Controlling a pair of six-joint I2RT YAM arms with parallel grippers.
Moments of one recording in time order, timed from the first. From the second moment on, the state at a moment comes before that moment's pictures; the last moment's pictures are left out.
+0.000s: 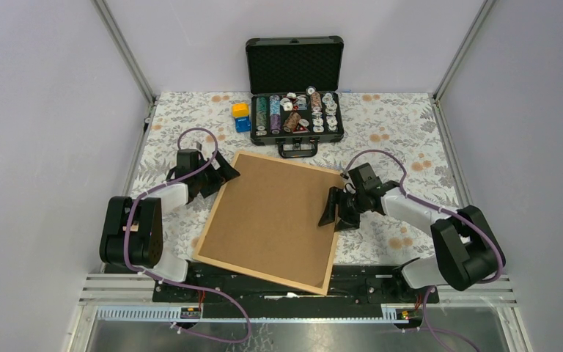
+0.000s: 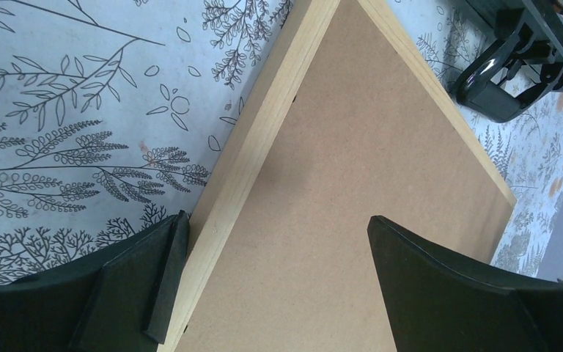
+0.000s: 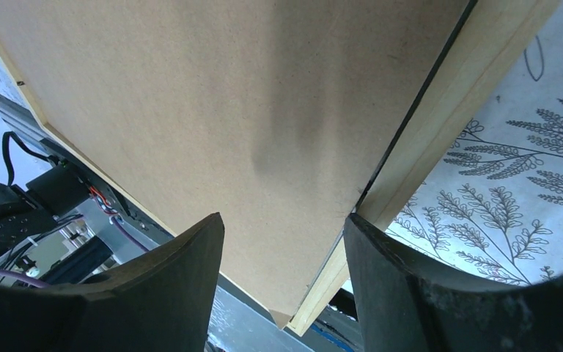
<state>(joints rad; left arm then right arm) -0.06 1.51 0.64 0.08 0.33 -0.68 0.46 1.40 0.66 -0.41 -0.47 0.66</state>
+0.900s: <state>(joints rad) -0.45 1.28 0.96 -0.54 -0.03 -0.62 0.22 1.32 0.69 -0.43 -0.42 0.50</state>
